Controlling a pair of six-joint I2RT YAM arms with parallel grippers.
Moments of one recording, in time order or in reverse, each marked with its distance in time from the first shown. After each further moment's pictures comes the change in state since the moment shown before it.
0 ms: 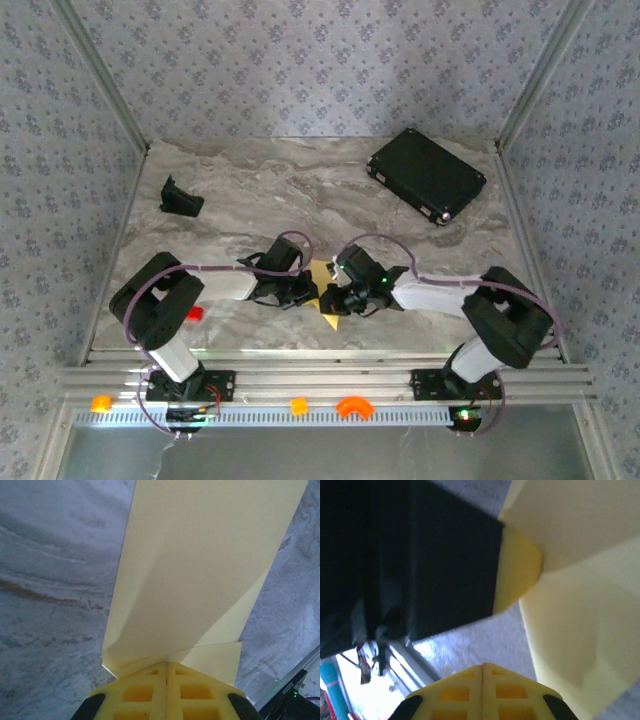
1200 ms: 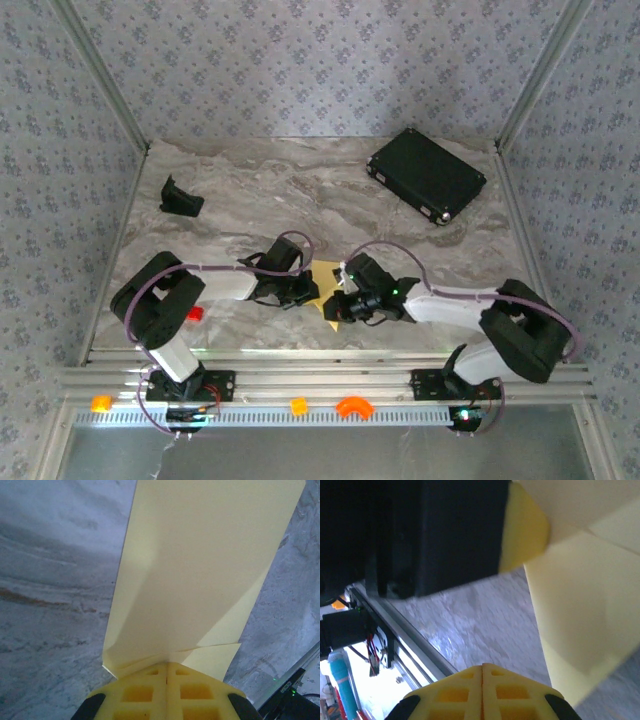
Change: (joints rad) left arm 0.000 0.007 0.000 0.014 0.007 0.000; right arm 0.025 -0.098 -0.105 0.083 -0.011 0.054
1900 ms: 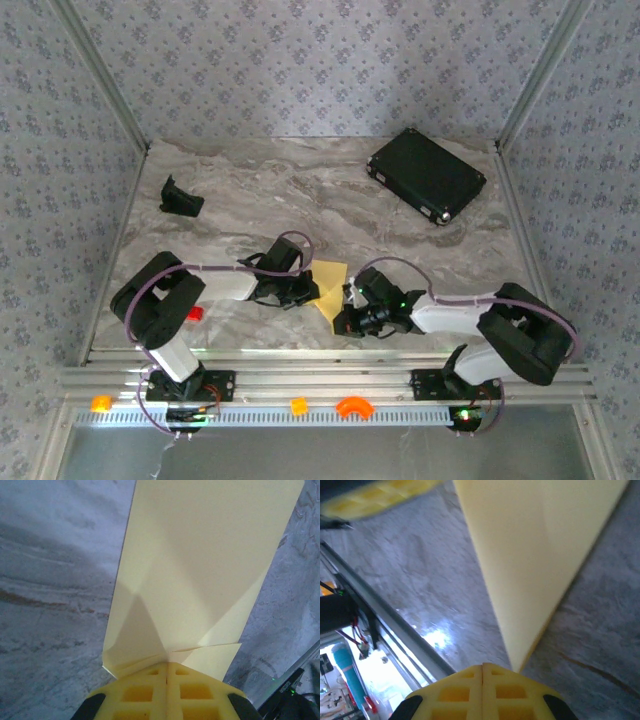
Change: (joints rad) left arm 0.000 0.000 -0.004 0.011 0.000 -0.003; right arm -0.011 -0.061 -0.151 0.062 -0.053 0.069
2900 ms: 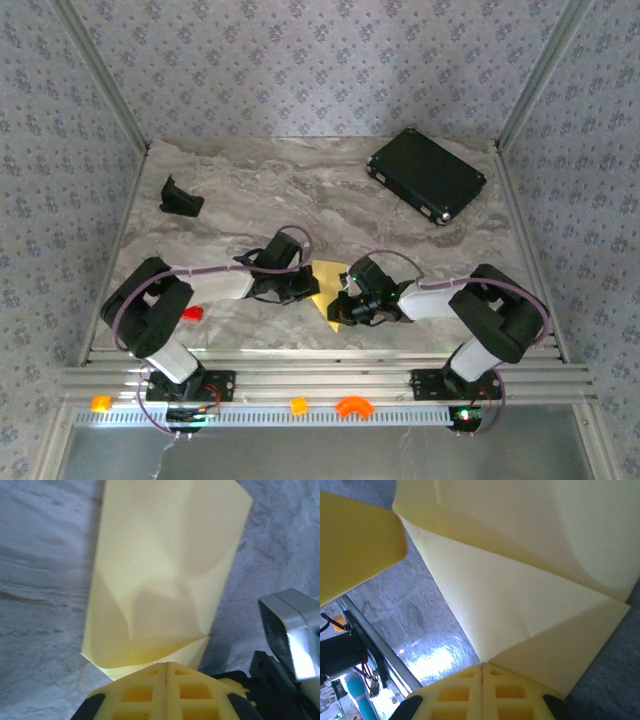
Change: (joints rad) left arm -0.012 -0.071 0.035 -0.062 -0.019 0.026; right arm -0.048 0.182 0.056 0.121 0.003 0.043
